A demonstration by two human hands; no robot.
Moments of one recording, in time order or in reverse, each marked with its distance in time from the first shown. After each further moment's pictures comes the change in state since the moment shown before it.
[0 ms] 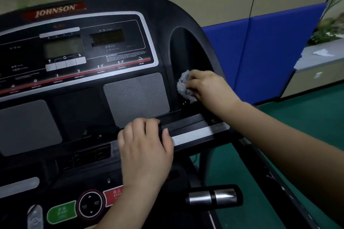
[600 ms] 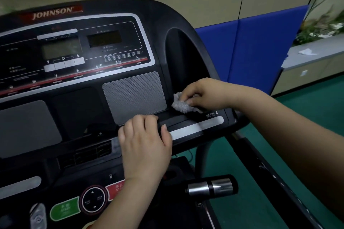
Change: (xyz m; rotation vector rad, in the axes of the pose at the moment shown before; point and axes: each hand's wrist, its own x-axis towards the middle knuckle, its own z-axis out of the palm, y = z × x) left_hand 0.000 -0.002 0.000 -0.002 -0.005 0.010; right_hand -0.011 -0.026 -0.060 0.444 -0.543 0.229
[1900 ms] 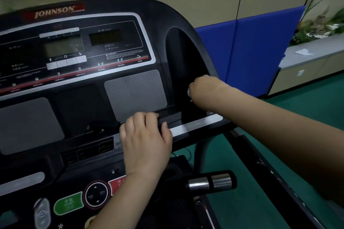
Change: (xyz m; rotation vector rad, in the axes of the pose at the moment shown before) left_hand -0.001 -0.003 0.000 -0.045 -0.003 0.006; right_hand 0.030 0.001 0.020 -0.639 -0.010 0.295
